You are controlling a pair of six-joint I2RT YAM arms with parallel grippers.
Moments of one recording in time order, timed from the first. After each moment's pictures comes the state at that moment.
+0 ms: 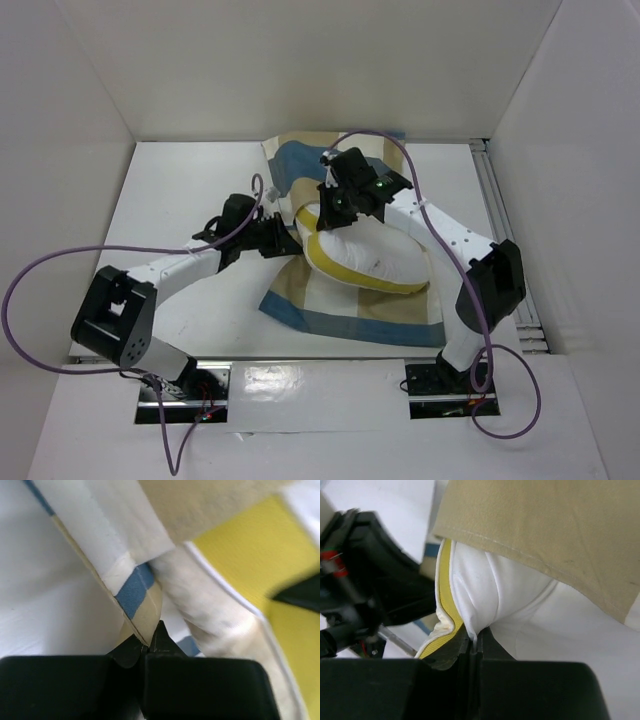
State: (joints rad) left arm -0.42 1.50 0.84 0.01 0.48 -0.64; right arm 0.63 1.68 1.51 -0.68 -0.18 0.40
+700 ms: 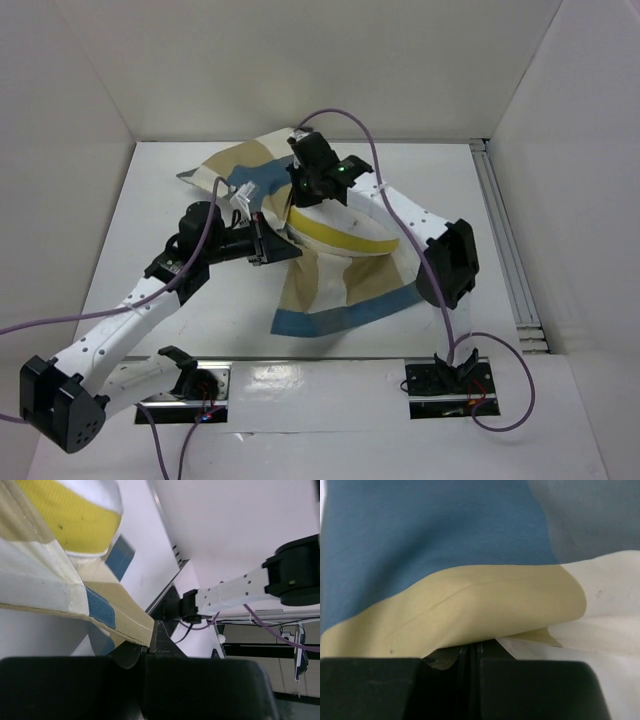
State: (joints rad) left arm -0.48 1.00 0.83 -0.07 0.64 -0.84; right arm 0.70 1.97 1.90 -0.69 0.04 0.35
